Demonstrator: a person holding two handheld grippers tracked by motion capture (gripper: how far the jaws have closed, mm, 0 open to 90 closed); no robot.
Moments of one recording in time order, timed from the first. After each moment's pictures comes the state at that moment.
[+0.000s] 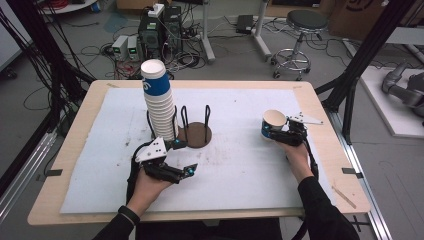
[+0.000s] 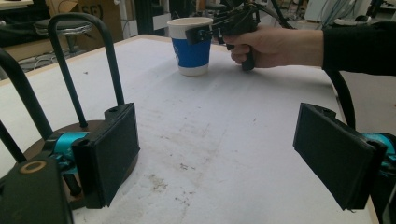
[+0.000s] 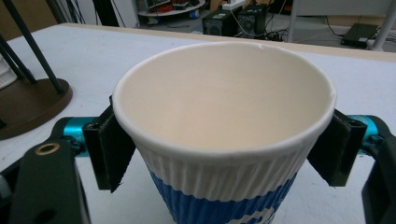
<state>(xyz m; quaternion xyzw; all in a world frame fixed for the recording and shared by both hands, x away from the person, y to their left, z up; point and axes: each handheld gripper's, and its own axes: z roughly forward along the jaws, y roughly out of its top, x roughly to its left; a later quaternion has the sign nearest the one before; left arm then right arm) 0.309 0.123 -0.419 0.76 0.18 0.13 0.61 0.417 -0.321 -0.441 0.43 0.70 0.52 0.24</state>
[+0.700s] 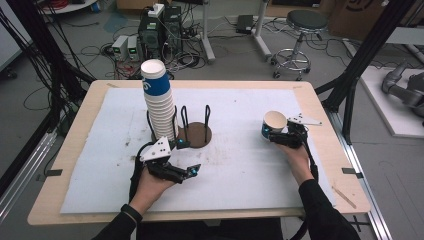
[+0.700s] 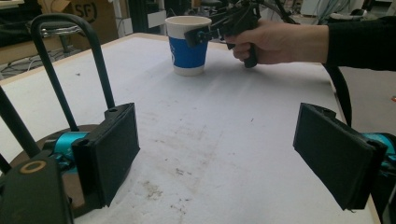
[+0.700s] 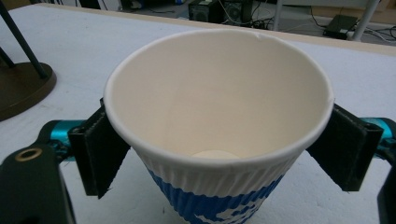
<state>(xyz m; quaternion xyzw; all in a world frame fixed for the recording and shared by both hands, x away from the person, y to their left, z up) 0.312 0.115 -0.419 0.77 0.17 0.12 0.61 0.410 -0.318 -0.437 0.44 0.71 0.48 0.26</state>
